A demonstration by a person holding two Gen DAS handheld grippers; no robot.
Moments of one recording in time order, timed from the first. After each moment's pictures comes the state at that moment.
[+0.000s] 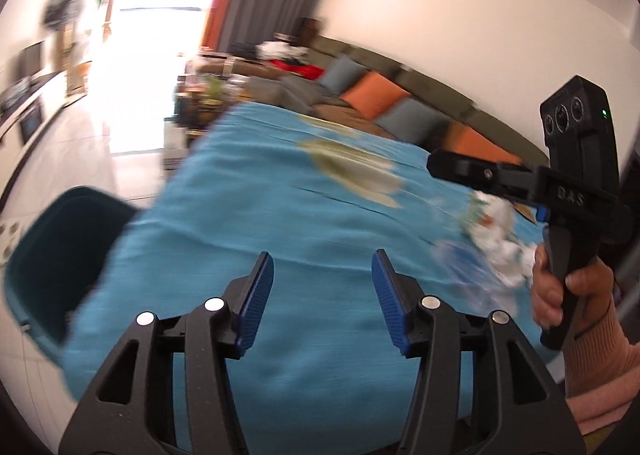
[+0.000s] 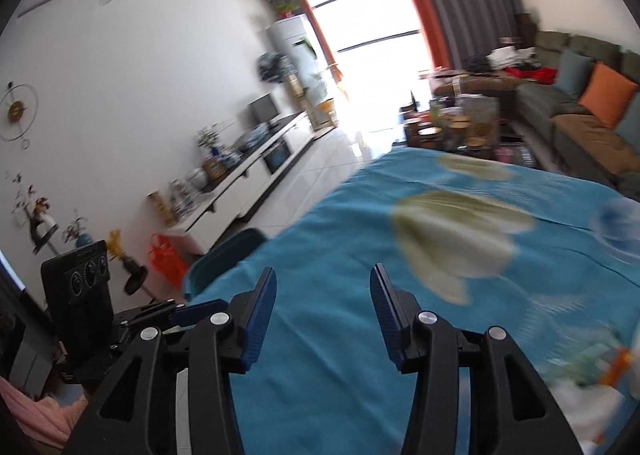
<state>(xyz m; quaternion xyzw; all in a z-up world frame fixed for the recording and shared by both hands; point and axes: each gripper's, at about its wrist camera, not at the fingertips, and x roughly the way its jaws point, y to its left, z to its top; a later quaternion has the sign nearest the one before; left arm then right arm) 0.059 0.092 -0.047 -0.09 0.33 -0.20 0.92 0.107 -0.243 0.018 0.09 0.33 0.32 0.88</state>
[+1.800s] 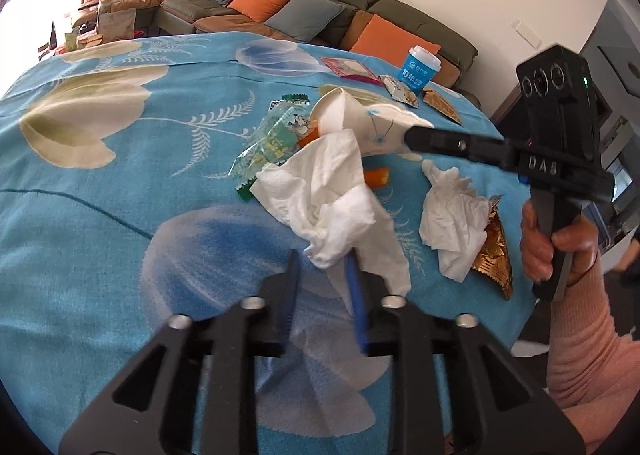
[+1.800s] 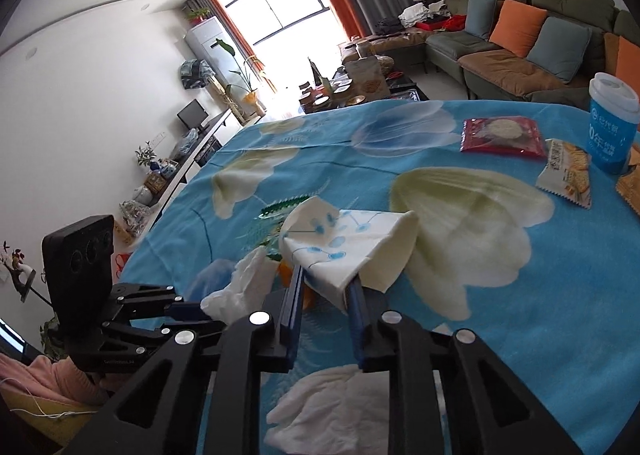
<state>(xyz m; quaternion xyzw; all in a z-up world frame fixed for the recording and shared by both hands) 0.095 -0.133 -0.088 -0.02 0.46 -0.36 0.81 0.094 -0.459 -0.042 0.15 0.40 0.23 0.87</state>
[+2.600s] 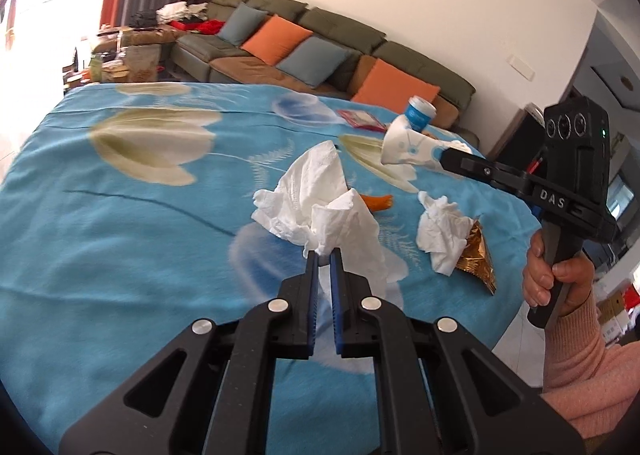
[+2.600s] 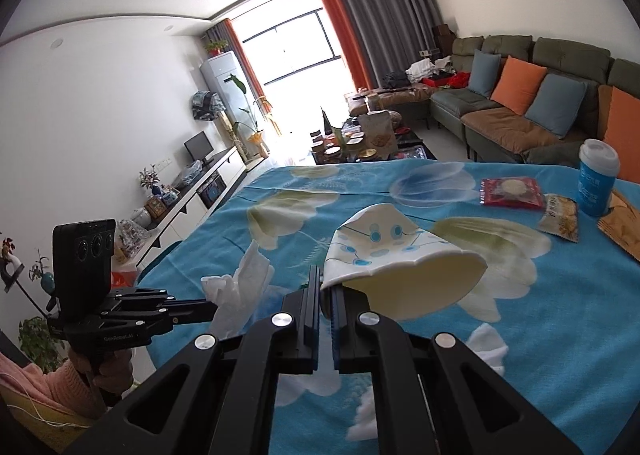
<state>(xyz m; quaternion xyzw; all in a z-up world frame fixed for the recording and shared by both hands) 0.062 -0.060 -0.052 -0.04 0.39 -0.34 0.86 0.048 -0.416 0.002 0.12 0.31 0.22 0.92</state>
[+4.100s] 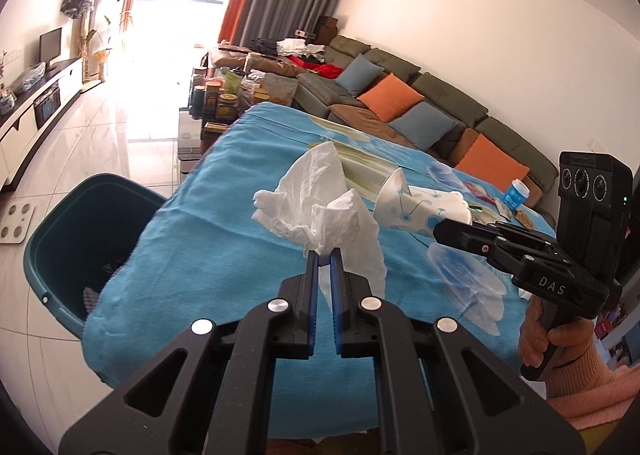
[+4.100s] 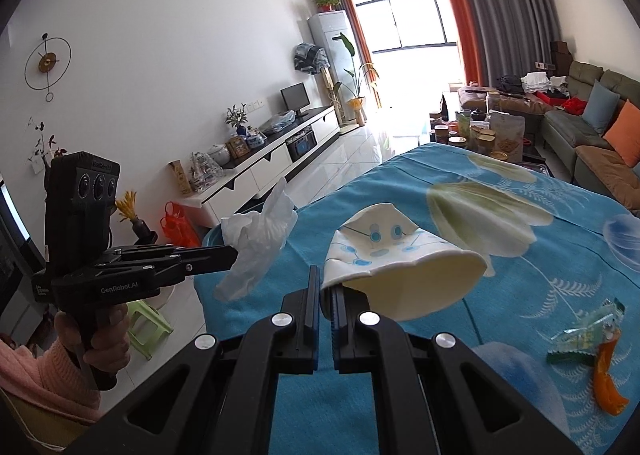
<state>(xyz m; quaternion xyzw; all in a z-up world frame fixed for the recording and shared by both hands) 0.014 0.118 -0.029 -0.11 0.34 -0.15 0.92 0.073 -0.211 -0.001 0.03 0.31 0.39 0.87</state>
